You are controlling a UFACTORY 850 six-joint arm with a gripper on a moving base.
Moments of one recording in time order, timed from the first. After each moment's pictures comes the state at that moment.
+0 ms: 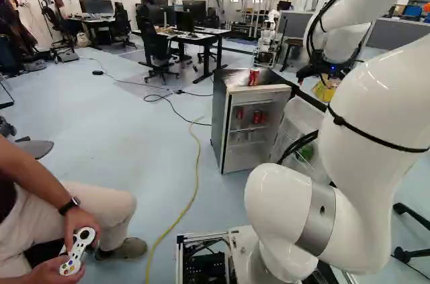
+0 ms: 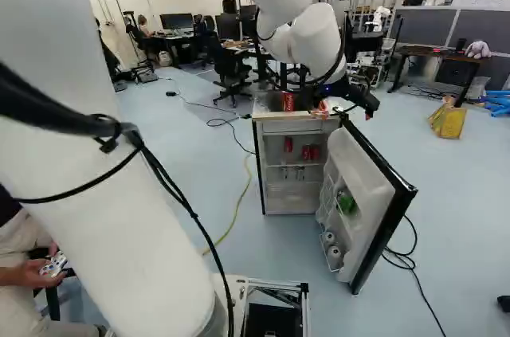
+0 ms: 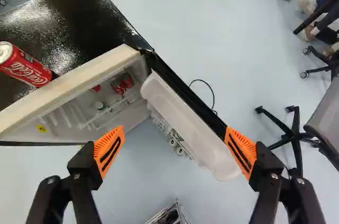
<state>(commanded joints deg) -38.2 -2.1 -55.2 -6.1 -14.6 0.0</state>
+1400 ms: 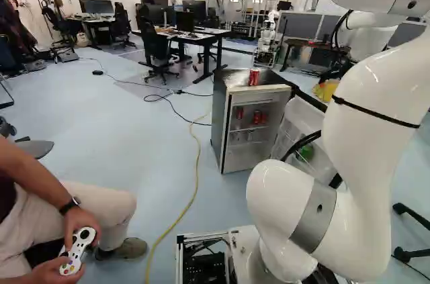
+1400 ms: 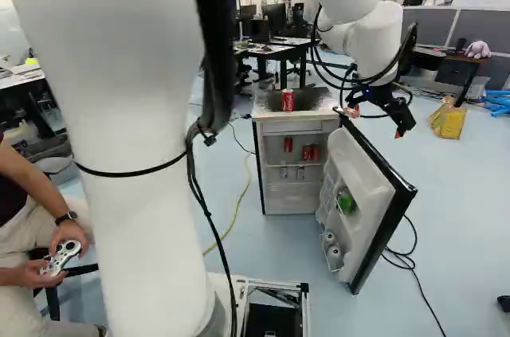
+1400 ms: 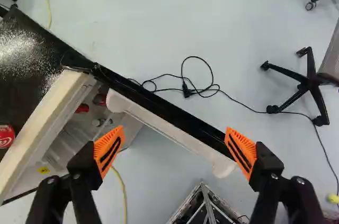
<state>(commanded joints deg) -47.8 -15.4 -70.1 7.7 -23.7 0.0</state>
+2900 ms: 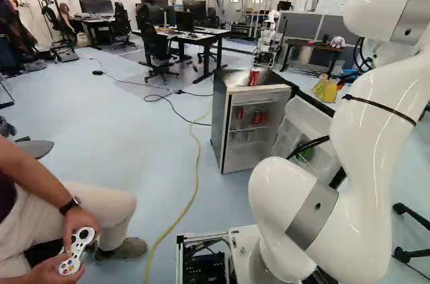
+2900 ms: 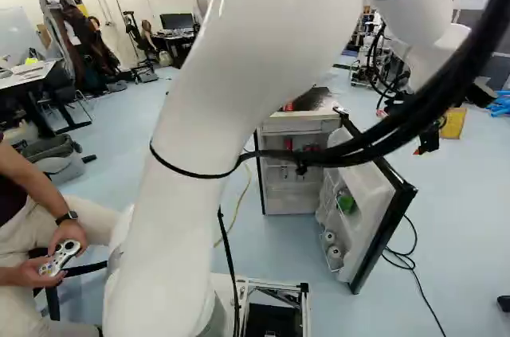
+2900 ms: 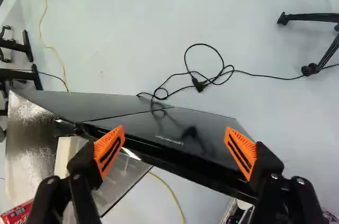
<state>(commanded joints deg) -56.5 -32.4 -87.4 23.9 -31.3 0.0</state>
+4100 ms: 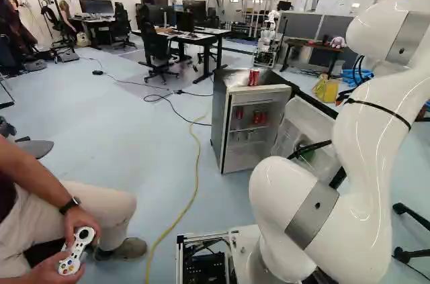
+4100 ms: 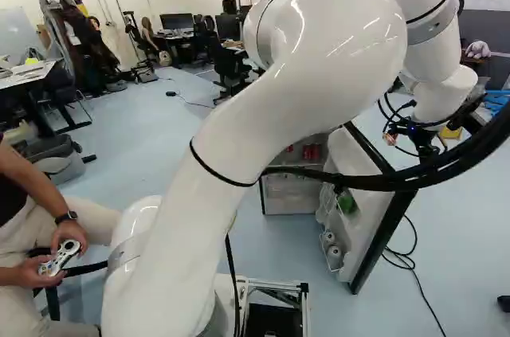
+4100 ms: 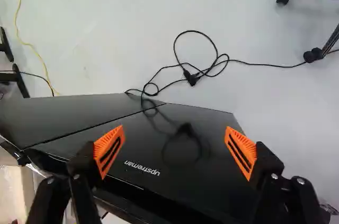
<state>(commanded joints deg) -57.6 -42.0 -91.8 23.9 -31.3 0.0</state>
